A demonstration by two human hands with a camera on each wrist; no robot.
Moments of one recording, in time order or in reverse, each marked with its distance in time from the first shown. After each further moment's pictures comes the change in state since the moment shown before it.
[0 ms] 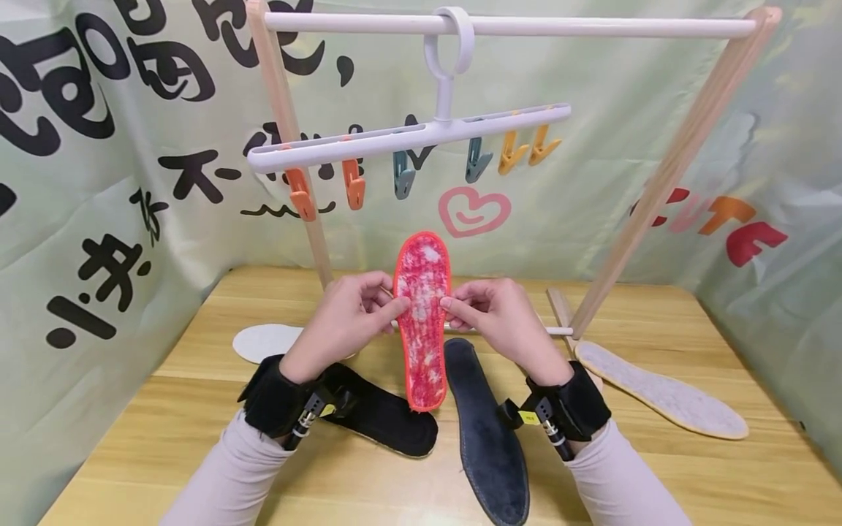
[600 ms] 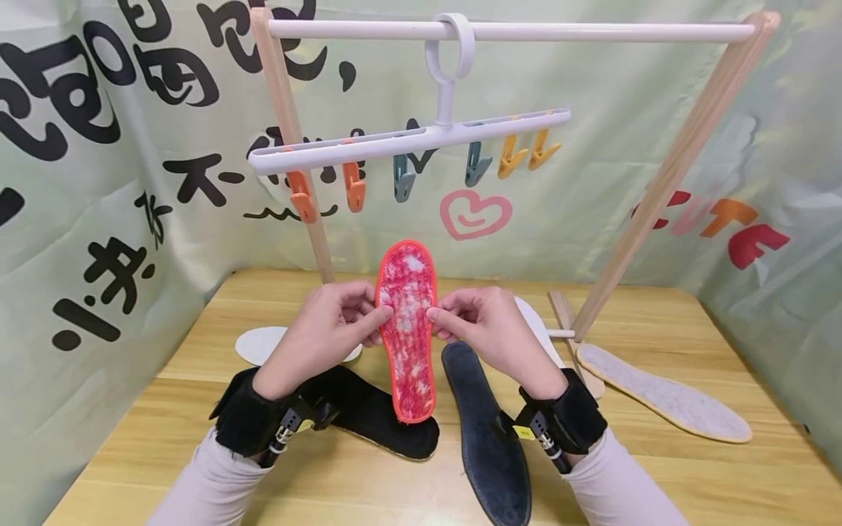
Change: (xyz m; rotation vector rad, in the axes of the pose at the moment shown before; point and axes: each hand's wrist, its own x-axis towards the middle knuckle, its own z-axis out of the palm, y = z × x) left_hand -0.019 0.001 -0.017 0.023 0.001 0.045; right_hand -0.007 -0.016 0.010 0.020 -0.060 -0.036
